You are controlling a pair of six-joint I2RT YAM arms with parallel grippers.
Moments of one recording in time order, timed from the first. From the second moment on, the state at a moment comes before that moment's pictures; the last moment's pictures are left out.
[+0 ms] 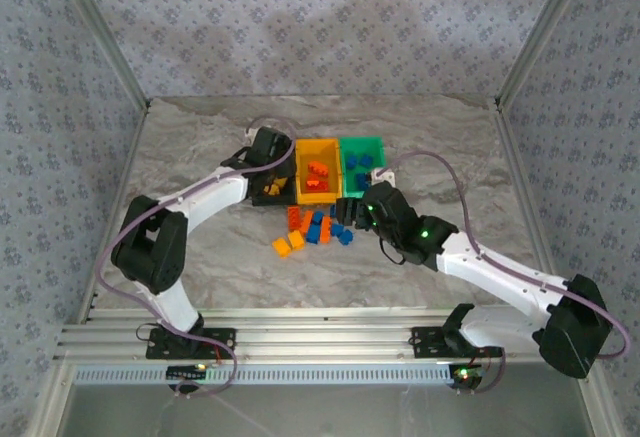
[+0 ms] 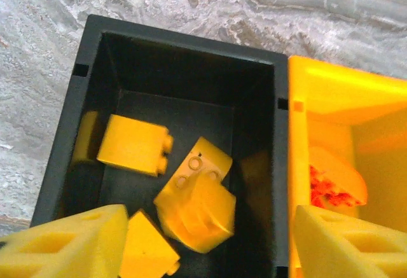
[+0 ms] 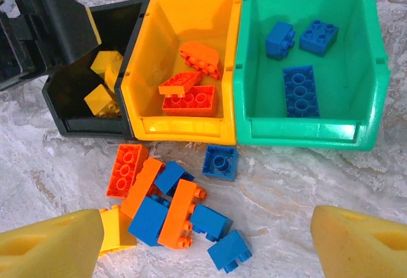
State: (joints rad) left arm -0.53 1.71 1.20 -0.29 -0.27 -0.63; right arm 0.83 1.14 0.81 -0.32 0.31 0.61
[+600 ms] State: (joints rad) left arm -0.72 1.20 0.75 -0.39 -0.07 -0.66; right arm 0.83 1.10 0.74 -0.34 0.30 0.66
